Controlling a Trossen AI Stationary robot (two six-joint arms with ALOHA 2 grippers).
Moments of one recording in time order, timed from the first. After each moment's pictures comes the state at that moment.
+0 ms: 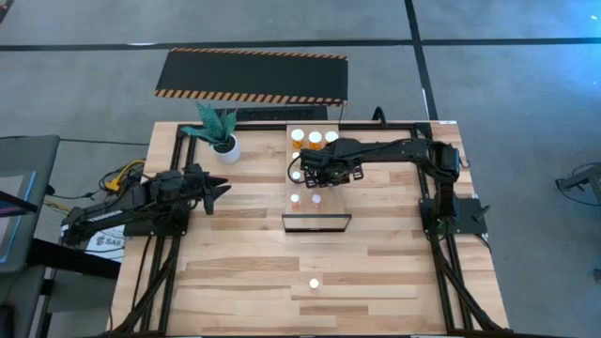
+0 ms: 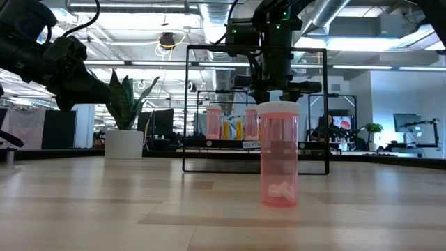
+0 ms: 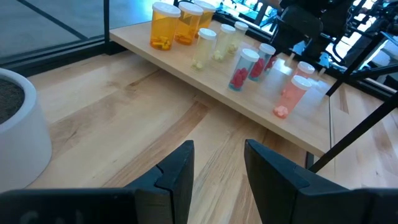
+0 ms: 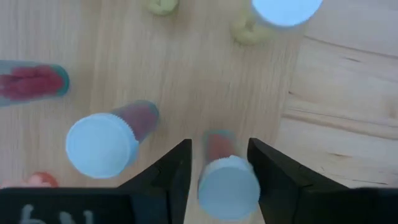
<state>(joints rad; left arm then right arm) 0.30 0.04 0.13 -0.42 -0.08 -0.35 -0.21 1.94 1.56 -1.10 0.14 1.17</state>
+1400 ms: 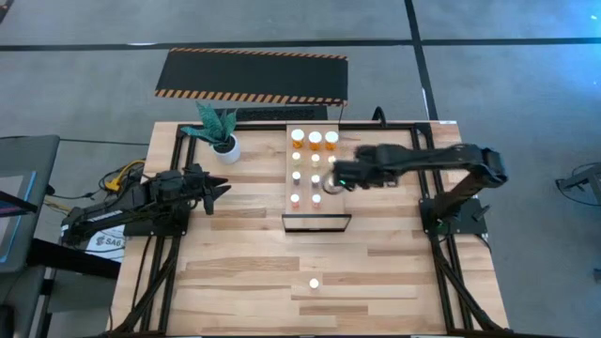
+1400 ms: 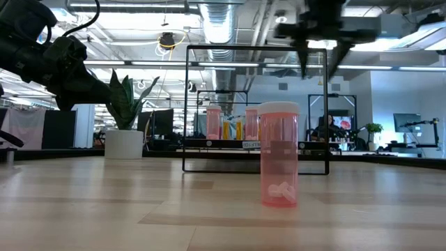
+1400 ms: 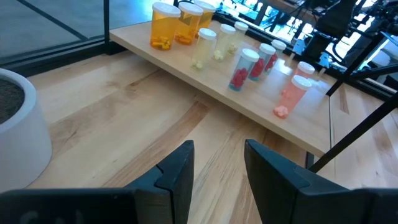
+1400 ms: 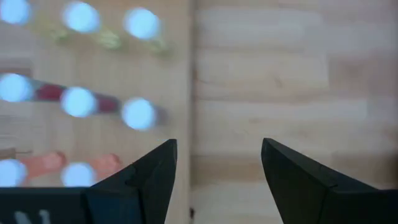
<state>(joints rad) 0.30 0.04 0.13 -0.42 -0.08 -0.35 -0.05 1.60 1.48 -1.33 0.36 1.49</state>
